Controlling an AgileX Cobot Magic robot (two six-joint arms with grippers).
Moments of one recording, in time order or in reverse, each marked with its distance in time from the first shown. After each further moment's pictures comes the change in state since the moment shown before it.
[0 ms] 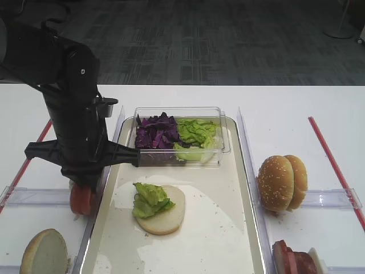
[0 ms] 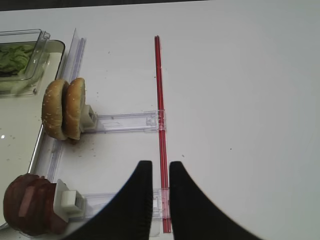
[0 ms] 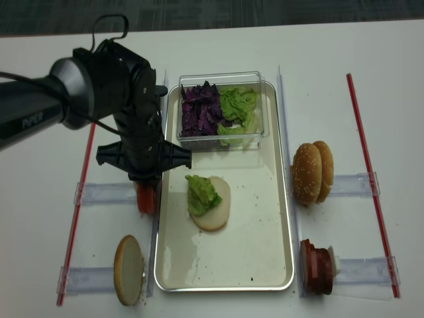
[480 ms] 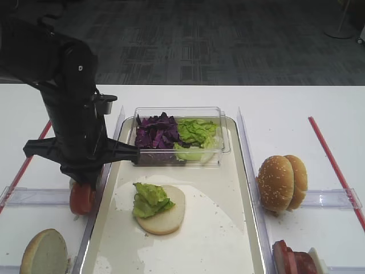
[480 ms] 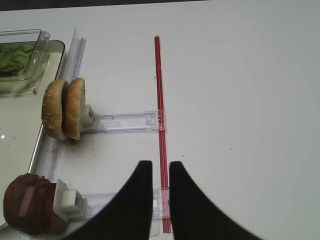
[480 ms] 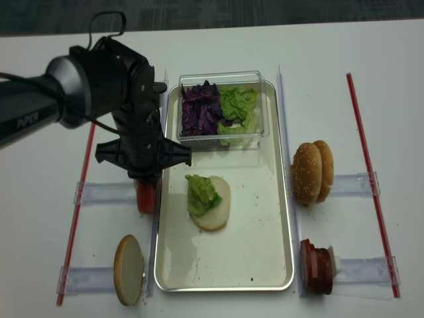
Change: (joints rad) left arm 0.000 -0.017 0.000 0.000 0.005 0.000; right arm 0.000 0.000 0.000 0.000 0.000 0.000
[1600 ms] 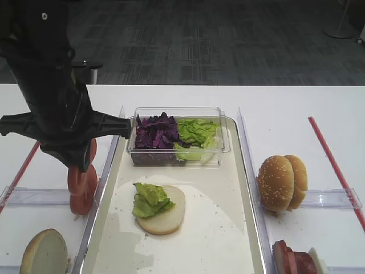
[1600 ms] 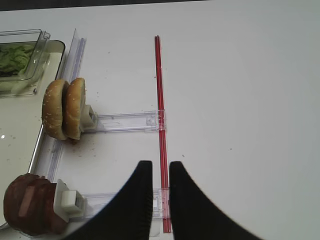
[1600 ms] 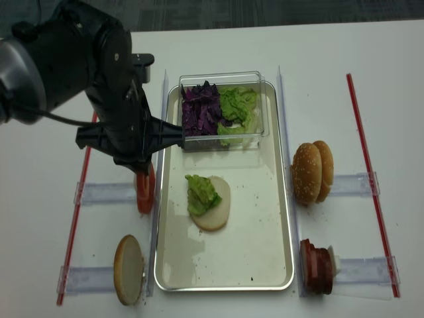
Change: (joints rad) left arm 0.000 -0.167 -0.033 -0.018 0.146 -0.002; right arm 0.000 0.000 0.000 0.000 0.000 0.000
